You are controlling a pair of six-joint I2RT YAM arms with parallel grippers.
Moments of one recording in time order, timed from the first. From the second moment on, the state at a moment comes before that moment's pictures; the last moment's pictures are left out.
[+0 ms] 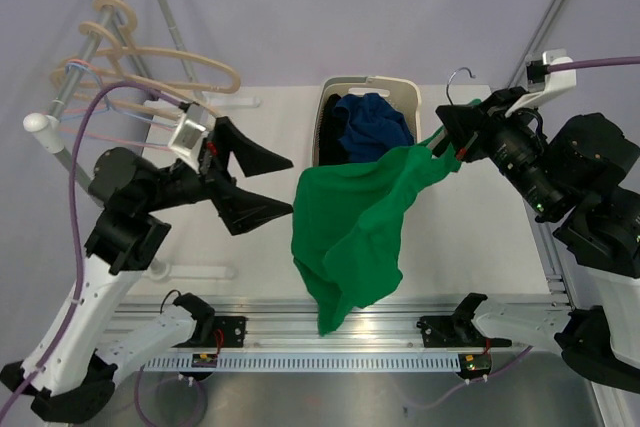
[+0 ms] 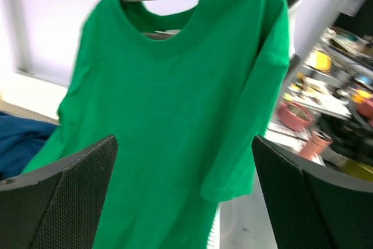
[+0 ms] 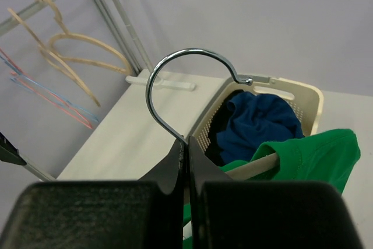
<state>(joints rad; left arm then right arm) -0.49 0.81 1.25 -0.11 0.90 -0.55 0.80 1.07 1.92 -0.81 0.33 0.27</state>
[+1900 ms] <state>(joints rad) -0.92 0.68 1.01 -0.35 -0.38 -0.43 0.80 1.06 1.80 -0.61 0.62 0.17</state>
